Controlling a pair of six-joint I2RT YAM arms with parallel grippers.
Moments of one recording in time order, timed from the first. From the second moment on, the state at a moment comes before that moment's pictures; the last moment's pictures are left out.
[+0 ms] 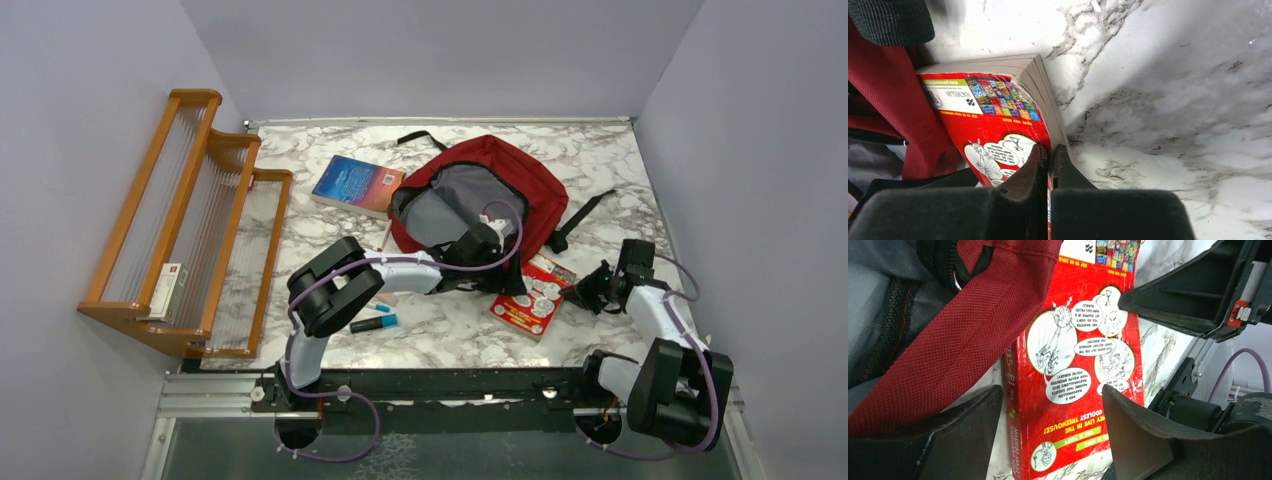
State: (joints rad) left arm -1.00 1.97 1.15 0.18 0.23 -0.75; right arm -0.29 1.10 0.42 -0.45 -0.32 0.70
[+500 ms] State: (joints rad) left arm -0.99 2.00 1.17 0.20 0.26 -0.78; right arm -0.29 1.14 0.45 -0.43 -0.30 0.72
